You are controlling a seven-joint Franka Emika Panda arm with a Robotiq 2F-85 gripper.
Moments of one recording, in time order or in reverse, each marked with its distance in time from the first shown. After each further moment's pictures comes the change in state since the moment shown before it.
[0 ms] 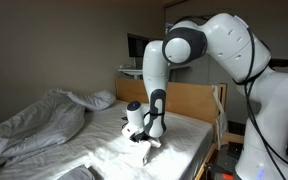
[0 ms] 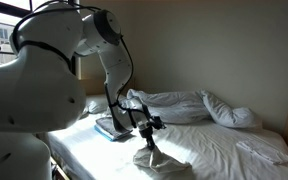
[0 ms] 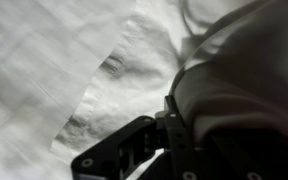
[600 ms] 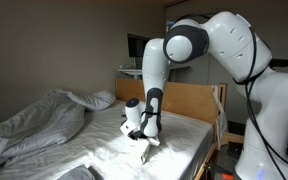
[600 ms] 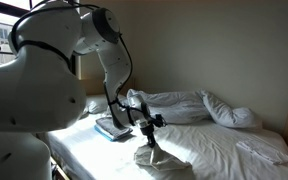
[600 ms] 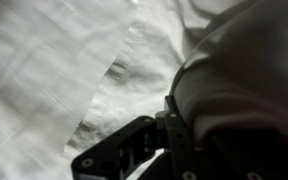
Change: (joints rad) arm 0.016 0.014 -0.005 0.004 0.153 -0.022 -0.105
